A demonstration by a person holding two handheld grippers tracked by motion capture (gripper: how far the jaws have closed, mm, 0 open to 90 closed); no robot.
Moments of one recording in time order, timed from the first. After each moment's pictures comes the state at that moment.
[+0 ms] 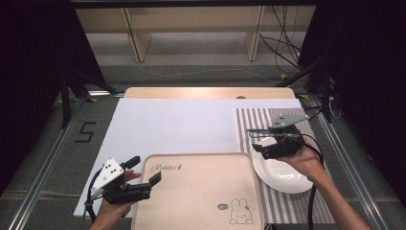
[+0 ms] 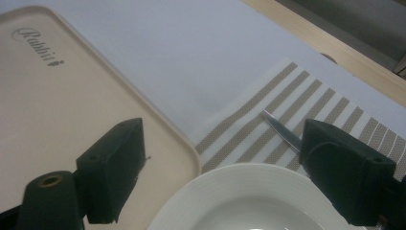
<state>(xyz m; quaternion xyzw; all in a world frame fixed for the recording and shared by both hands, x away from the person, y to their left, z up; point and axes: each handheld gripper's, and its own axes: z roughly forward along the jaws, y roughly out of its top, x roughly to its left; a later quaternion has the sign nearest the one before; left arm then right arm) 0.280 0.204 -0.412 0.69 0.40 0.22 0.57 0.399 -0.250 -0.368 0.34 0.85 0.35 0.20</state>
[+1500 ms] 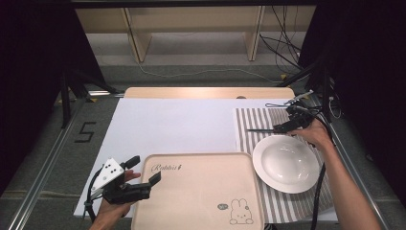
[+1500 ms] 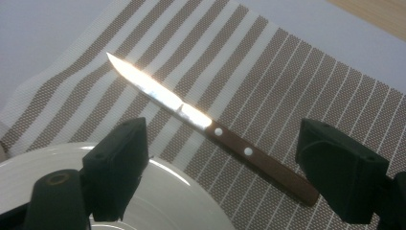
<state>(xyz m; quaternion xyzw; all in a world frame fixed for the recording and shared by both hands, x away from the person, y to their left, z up) 0.281 0.204 -0.413 0.69 0.40 0.22 0.57 0.518 -0.328 -0.410 0.46 0.84 0.23 0.16</state>
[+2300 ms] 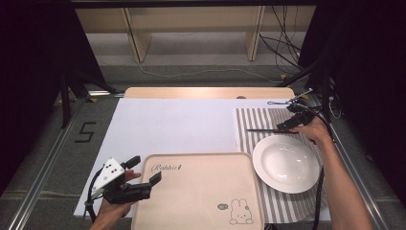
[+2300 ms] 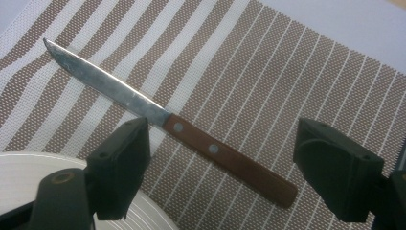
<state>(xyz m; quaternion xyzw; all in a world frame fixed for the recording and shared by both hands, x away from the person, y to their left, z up) 0.281 0.204 -0.413 0.69 0.40 0.22 0.56 0.542 -0.343 -0.426 0.48 0.84 0.19 0.14</state>
